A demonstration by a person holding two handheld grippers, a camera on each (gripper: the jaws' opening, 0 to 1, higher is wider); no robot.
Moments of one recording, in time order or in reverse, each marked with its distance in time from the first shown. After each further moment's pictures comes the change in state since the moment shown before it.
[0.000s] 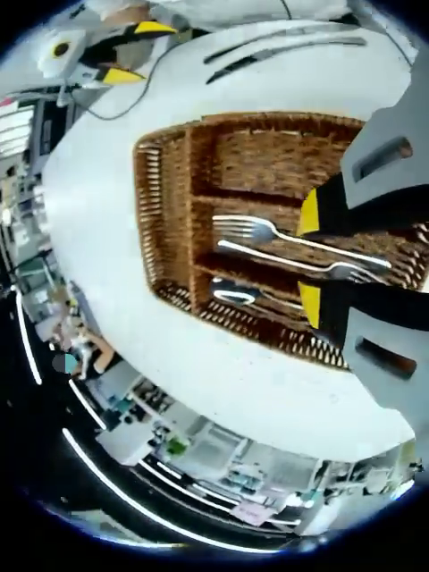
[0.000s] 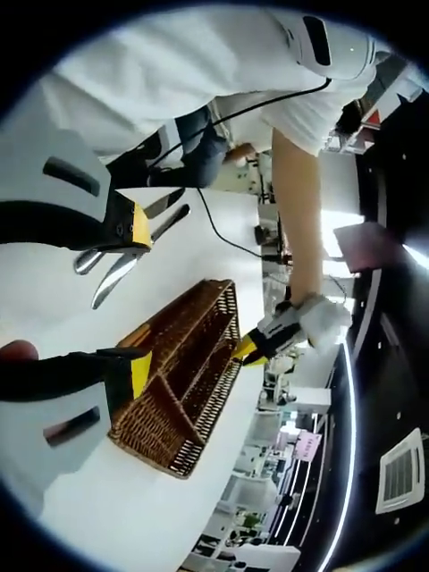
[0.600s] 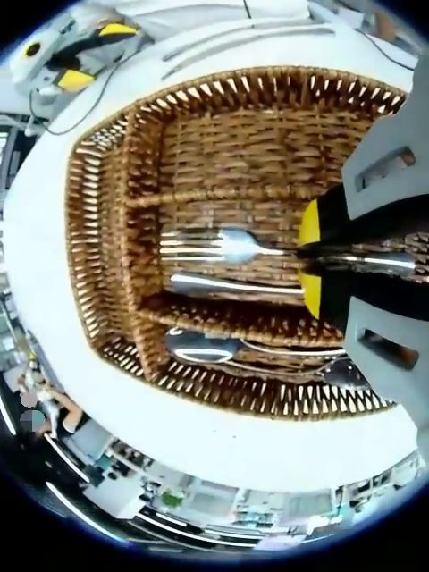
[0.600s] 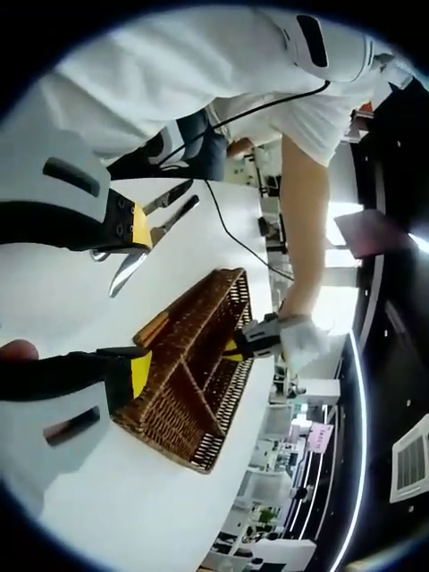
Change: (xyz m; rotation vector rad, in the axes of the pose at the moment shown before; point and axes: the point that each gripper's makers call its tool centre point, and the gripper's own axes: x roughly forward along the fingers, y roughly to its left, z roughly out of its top) left arm 0.073 -0.016 -0.047 0.128 0.285 -0.269; right arm -0.002 -0.018 -0.025 0.058 0.023 -0.021
